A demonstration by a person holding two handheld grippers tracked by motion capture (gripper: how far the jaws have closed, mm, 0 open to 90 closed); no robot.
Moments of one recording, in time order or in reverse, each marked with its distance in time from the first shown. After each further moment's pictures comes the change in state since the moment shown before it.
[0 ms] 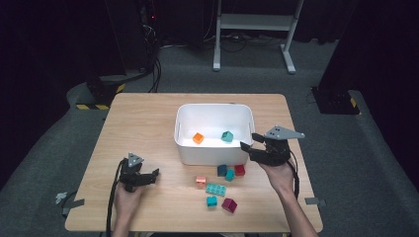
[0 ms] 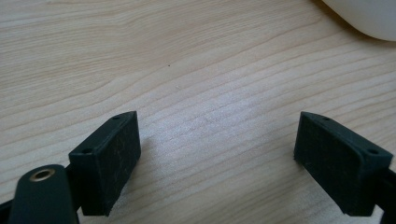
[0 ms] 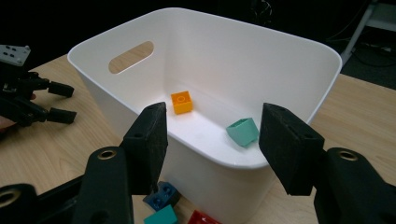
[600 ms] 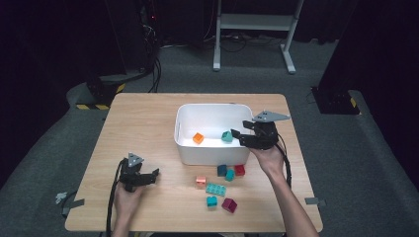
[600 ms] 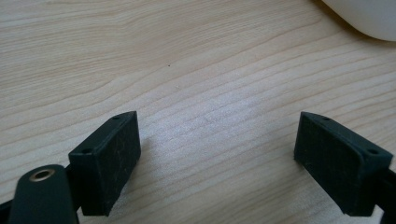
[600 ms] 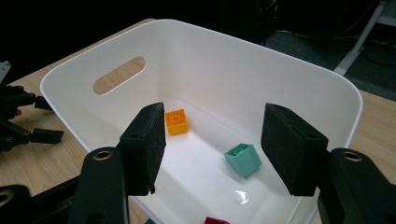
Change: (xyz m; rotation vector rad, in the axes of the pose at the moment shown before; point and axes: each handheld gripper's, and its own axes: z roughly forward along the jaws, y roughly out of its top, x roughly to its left) left arm 0.000 0.000 0.000 0.000 0.000 0.002; right arm -0.011 0.032 0.040 0.027 0.015 0.001
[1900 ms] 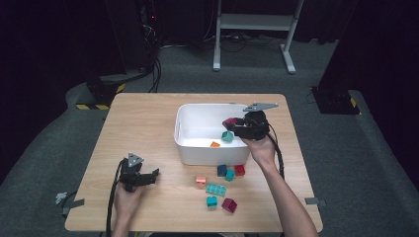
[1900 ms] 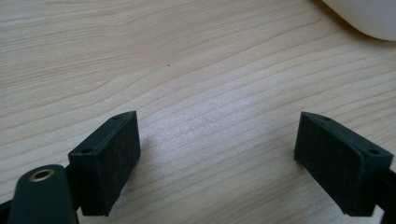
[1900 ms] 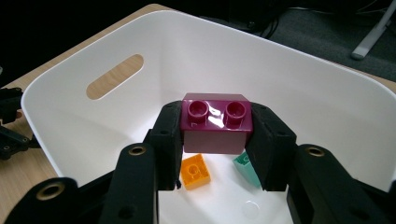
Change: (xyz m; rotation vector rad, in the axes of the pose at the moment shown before) left arm 0.000 0.000 0.000 0.000 0.000 -0.002; right arm -0.009 0.019 0.036 0.088 0.044 0.036
